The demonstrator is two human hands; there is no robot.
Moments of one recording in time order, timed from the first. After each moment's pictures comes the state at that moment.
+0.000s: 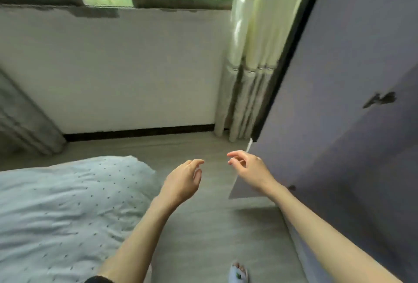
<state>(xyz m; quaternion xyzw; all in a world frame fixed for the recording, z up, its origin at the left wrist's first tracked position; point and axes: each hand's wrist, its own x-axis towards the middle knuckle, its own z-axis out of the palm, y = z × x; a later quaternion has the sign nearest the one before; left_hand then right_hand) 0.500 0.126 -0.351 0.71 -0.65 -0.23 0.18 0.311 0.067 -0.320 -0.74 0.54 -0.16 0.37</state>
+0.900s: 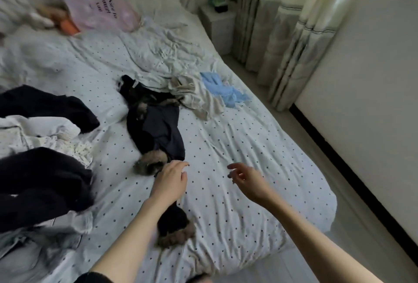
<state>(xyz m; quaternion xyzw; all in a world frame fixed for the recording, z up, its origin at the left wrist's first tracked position) 0.770 0.497 -0.410 0.96 0.02 -0.13 0.24 0.772 0.273 -0.383 -0.89 -0.02 0.21 0.40</state>
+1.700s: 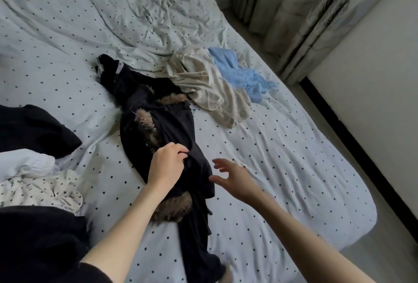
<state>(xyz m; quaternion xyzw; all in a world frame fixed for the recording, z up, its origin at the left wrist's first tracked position) 0.971 0.604 -0.465 0.95 0.04 -0.07 0.30 0.941 0.417 -0.473 -0.86 0.04 0.30 0.41</state>
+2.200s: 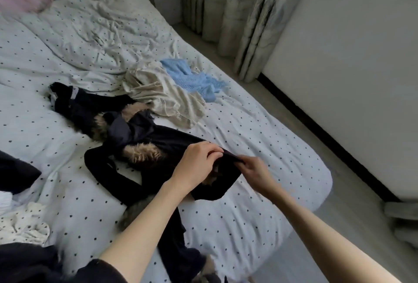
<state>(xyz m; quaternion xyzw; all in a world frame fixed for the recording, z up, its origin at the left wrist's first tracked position) 0.946 0.471 -0.402 0.87 -0.19 -0.15 0.42 0.885 0.308 -0.421 -0.87 0.14 0.14 0.44</state>
